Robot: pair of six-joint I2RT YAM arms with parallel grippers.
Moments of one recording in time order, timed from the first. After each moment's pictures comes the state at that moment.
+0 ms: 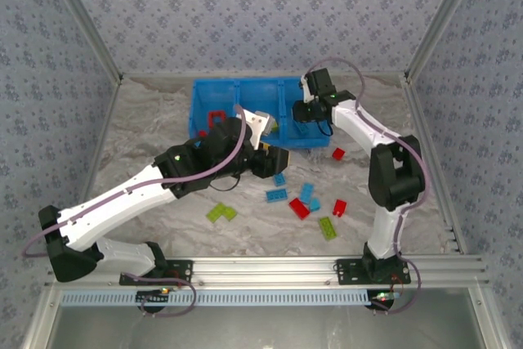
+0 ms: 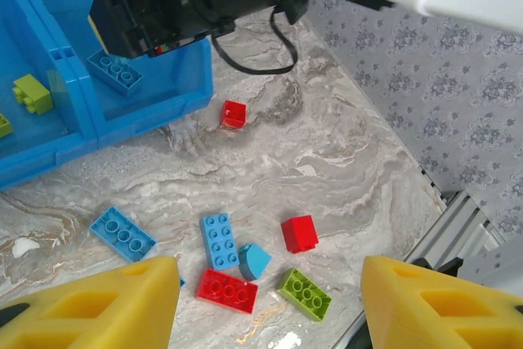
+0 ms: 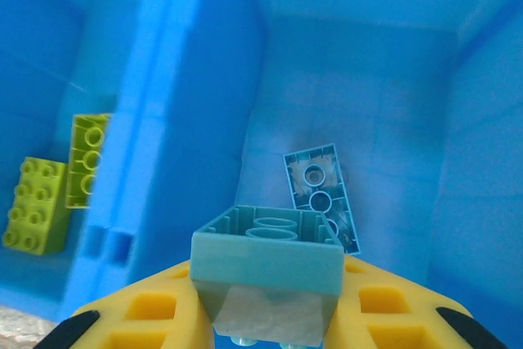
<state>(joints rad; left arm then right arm) -1.06 1.28 1.36 -0.60 -0.08 -0.56 0.35 1.91 1.55 -0.57 -0.07 0.18</state>
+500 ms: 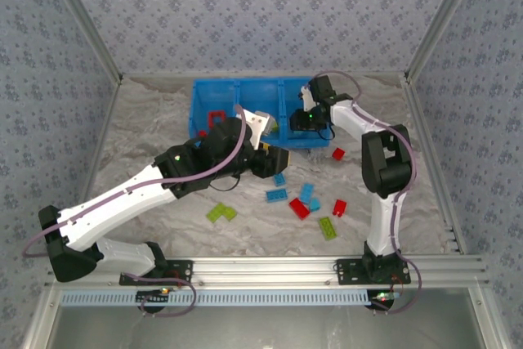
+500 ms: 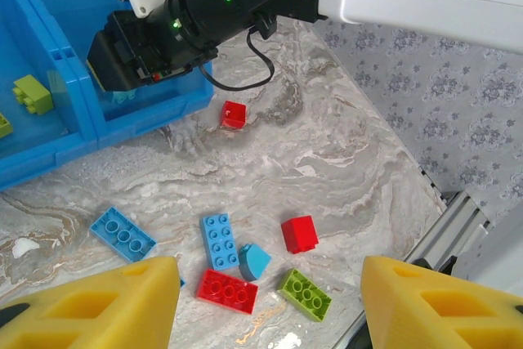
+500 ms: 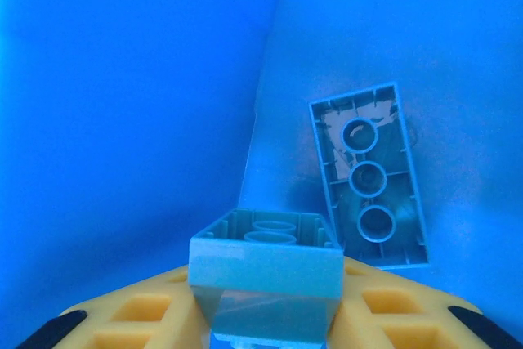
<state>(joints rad) -1.07 1.28 1.36 -0.60 -0.08 -0.57 0.30 2.04 1.55 -0.57 -0.28 0.19</state>
